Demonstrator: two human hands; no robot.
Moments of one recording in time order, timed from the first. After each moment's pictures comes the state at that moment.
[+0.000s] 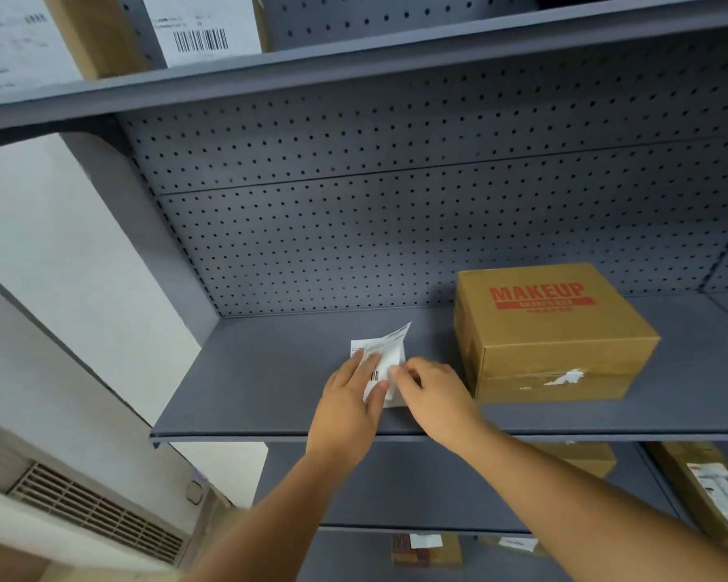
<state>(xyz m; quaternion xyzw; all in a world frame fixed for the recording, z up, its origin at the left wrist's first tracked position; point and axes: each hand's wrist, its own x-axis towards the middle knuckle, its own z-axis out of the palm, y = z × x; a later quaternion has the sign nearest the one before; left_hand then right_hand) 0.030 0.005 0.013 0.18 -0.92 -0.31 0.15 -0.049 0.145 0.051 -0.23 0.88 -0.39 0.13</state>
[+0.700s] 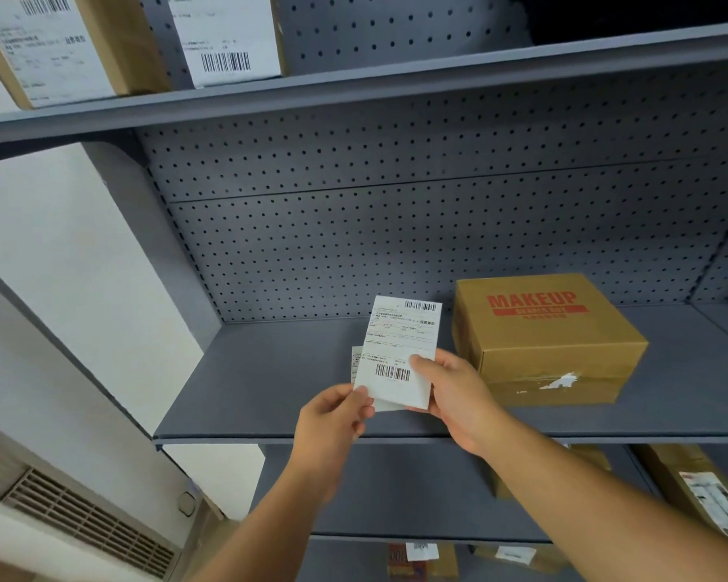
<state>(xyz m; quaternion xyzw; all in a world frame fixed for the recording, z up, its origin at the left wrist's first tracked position) 0.068 0.019 0.053 0.31 -0.57 -0.74 0.16 -0.042 0.158 0.077 -0.06 0.61 -0.73 0.29</state>
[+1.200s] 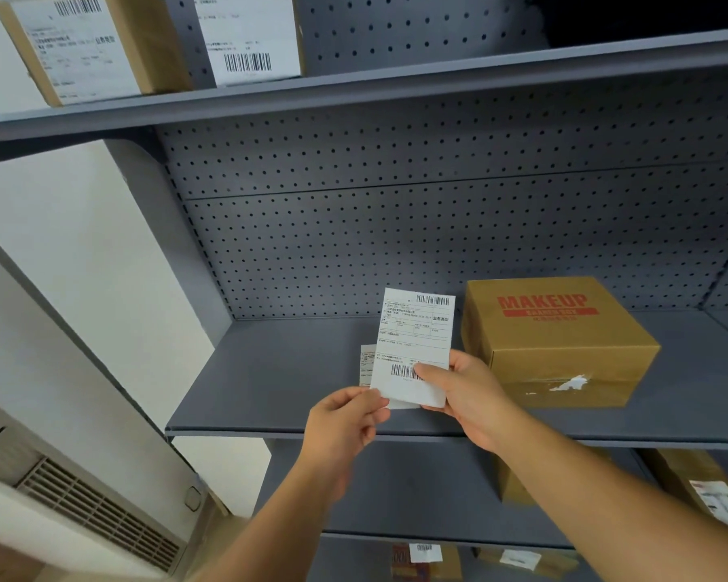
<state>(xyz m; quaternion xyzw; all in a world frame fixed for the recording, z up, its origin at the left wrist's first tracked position) 0.076 0.023 0.065 0.33 -0.51 -0.78 0.13 -0.043 0.164 0.081 -0.09 0.64 -0.70 0.29</state>
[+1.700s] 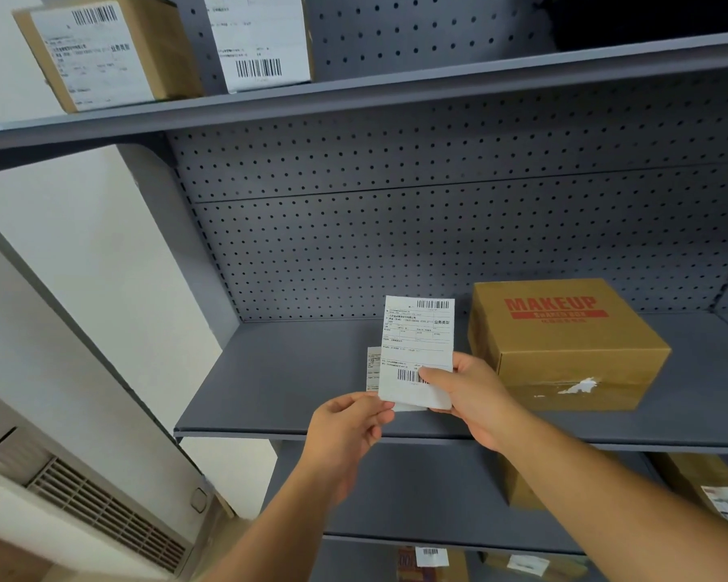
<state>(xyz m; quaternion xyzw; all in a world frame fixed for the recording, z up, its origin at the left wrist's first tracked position) 0.082 0.018 0.067 0.32 -0.50 -0.80 0.12 -0.048 0.157 0.076 -0.10 0.68 -0.67 0.28</state>
